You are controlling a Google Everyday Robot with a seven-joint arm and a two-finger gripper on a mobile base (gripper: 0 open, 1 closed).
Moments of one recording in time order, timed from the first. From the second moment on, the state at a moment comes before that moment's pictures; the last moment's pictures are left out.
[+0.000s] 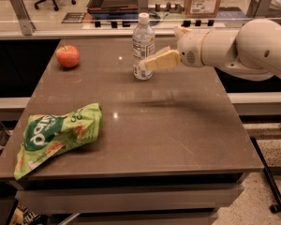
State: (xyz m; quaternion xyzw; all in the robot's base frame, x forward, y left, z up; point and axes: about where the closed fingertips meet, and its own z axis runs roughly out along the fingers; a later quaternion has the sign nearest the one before) arm 0.659 -0.058 0.937 -0.39 0.69 0.22 0.57
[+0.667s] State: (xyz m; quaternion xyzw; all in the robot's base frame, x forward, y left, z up) arm 0.679 -0.032 0.921 -0.39 0.69 0.25 0.56
